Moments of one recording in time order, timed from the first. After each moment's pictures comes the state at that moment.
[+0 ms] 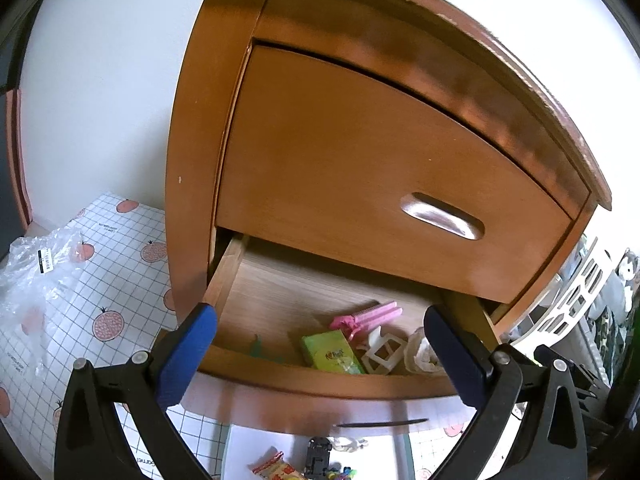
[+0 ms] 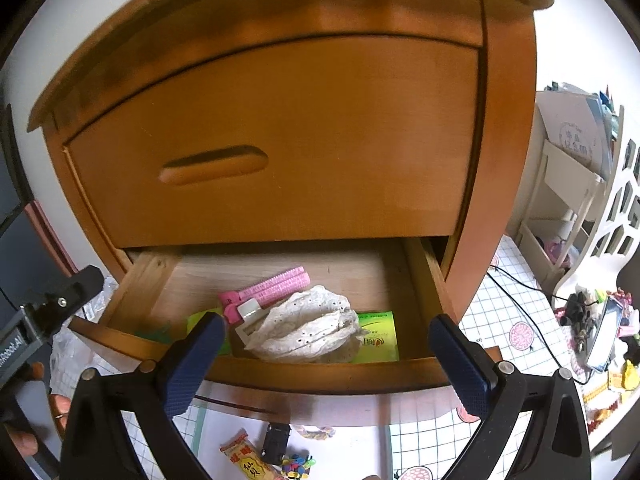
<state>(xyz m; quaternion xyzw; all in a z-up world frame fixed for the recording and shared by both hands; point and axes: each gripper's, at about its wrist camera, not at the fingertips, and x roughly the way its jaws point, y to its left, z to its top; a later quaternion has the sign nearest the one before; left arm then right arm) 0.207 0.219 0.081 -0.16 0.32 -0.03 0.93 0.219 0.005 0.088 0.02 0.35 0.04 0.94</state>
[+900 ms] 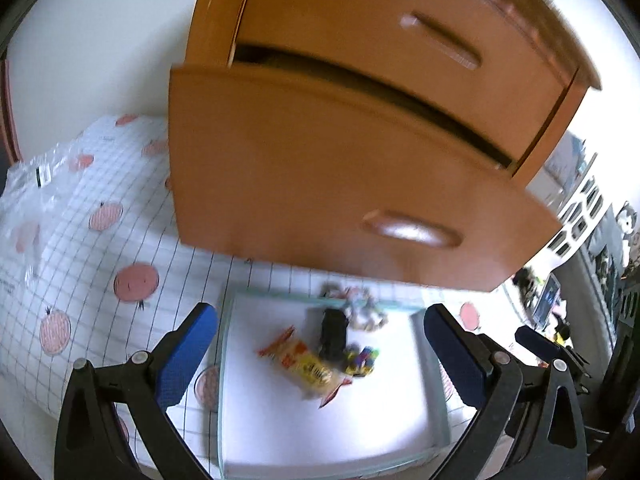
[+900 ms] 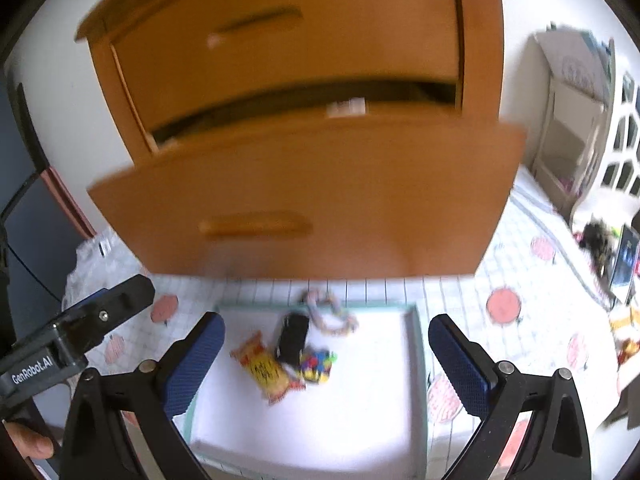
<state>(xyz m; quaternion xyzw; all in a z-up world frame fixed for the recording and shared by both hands) 0.124 0.207 -0.015 -0.14 0.44 -0.05 0.88 0.129 0.014 -0.007 0.03 0.42 0.07 0.90</state>
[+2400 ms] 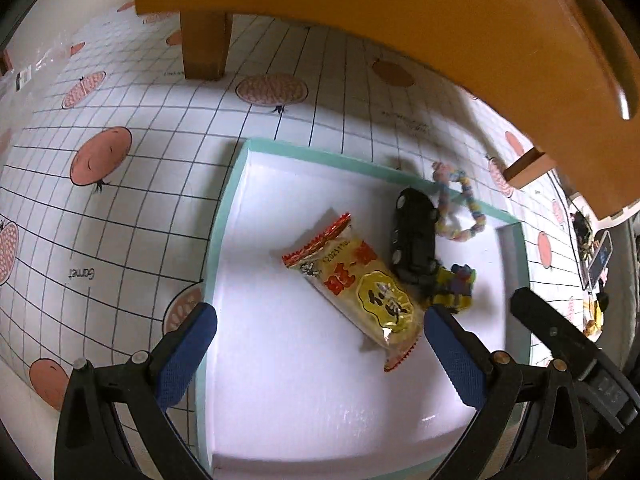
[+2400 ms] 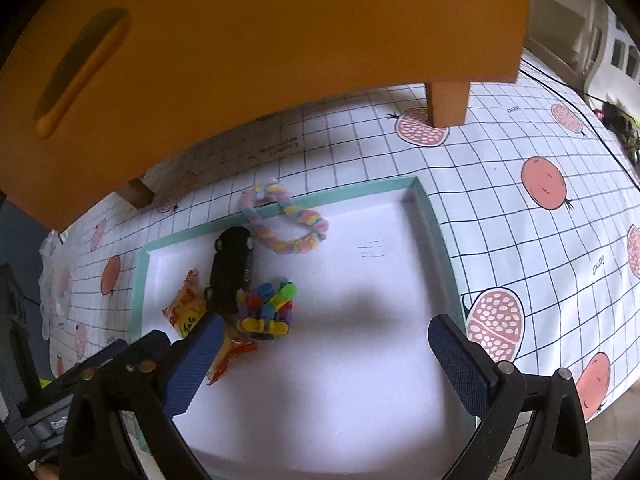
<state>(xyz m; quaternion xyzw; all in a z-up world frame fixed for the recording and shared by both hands) 0.151 0.199 -0.162 -0.14 0.60 -0.02 0.79 0.165 -0.013 -0.142 0.11 0.54 0.03 0.84</state>
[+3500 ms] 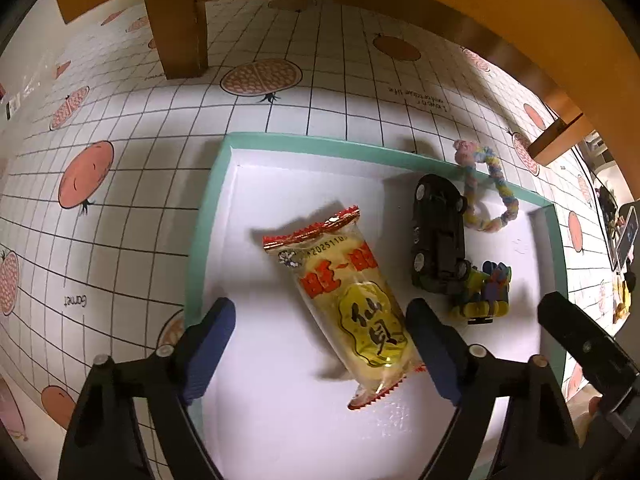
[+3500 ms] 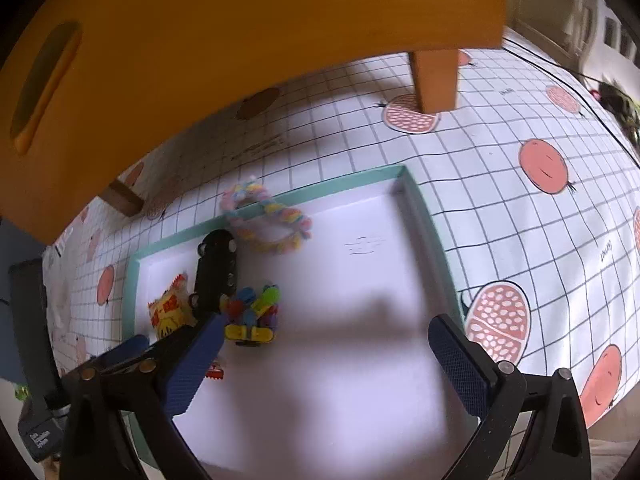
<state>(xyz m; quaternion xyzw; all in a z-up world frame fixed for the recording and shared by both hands) 0.171 0.183 -0.186 -0.08 0.62 -0.01 0.78 0.168 -0.021 -0.159 0.13 0.54 0.03 0.83</state>
